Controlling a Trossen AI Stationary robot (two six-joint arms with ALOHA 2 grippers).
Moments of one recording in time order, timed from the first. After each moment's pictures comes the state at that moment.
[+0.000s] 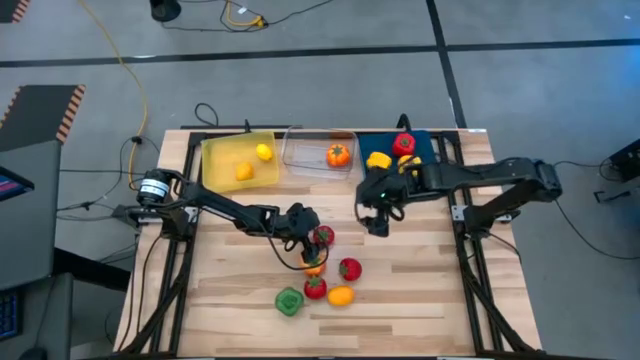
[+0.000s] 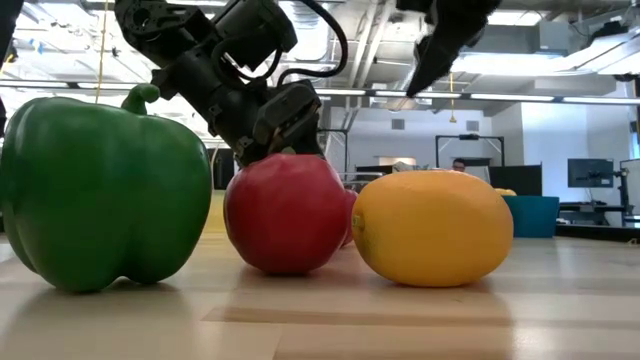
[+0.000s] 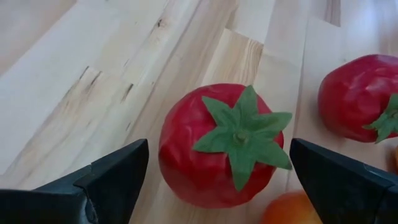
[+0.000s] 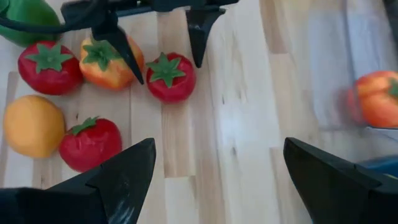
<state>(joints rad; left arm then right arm) -0.08 1.79 0.88 0.17 -0.15 -0.44 0.03 1.40 1.25 -0.80 0.11 0.06</state>
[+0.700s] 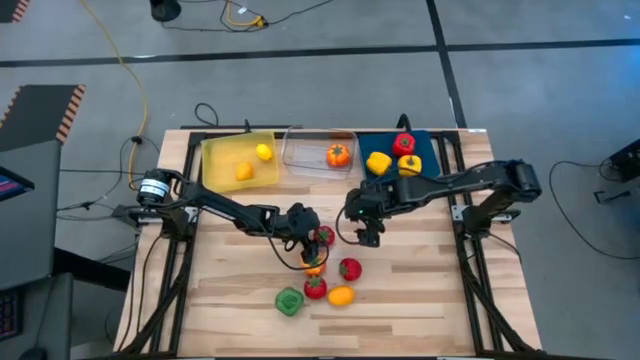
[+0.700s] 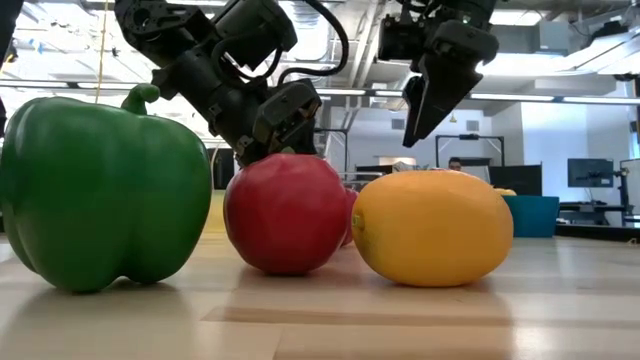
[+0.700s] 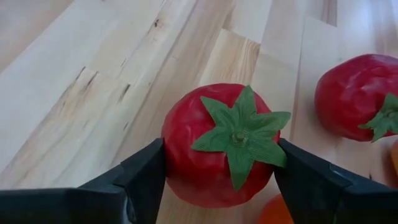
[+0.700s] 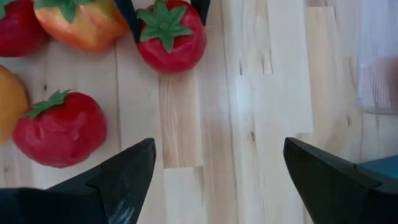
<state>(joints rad) -0.08 1.79 0.88 0.18 -0.14 -0.44 0.05 1.57 1.22 -0.78 0.11 0.08</state>
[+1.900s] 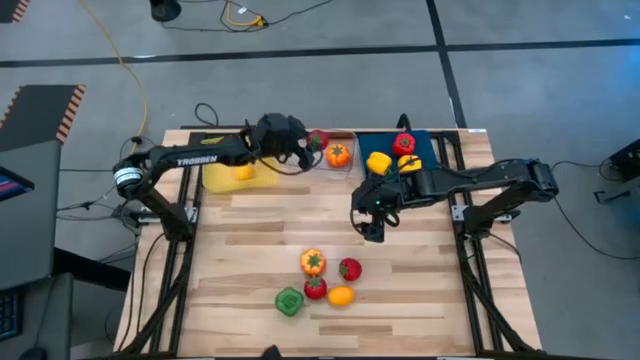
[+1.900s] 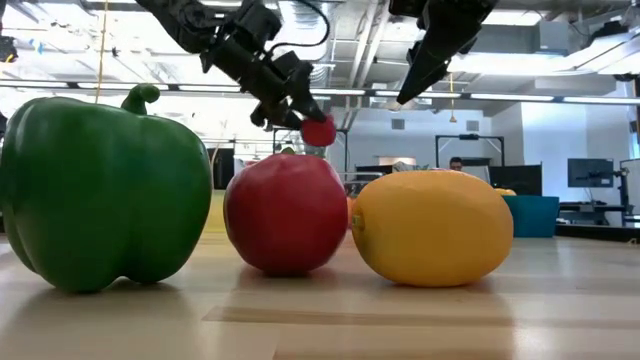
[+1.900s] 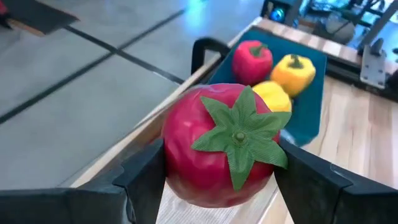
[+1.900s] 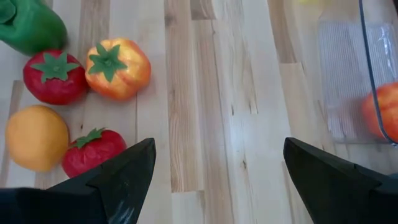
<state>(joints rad) 0.50 1.58 1.10 0.02 -0.03 -0.11 0.05 1.43 1.22 -0.72 0.11 0.08</state>
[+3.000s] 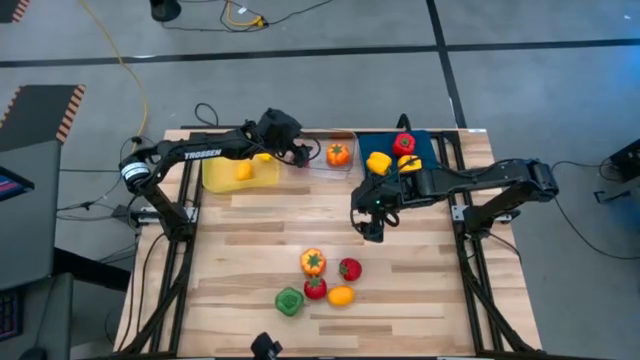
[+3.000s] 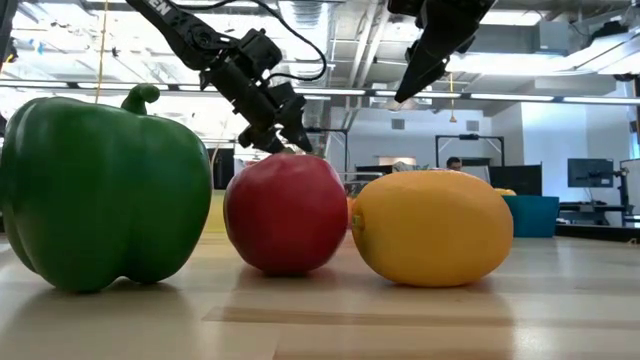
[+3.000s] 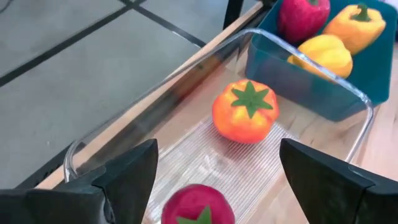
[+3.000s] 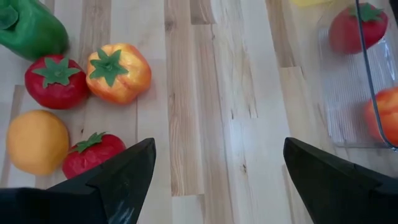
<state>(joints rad) 0.59 1.64 1.09 -0.08 -0.01 -0.12 0.05 1.43 1.22 -0.71 0.11 0.08</state>
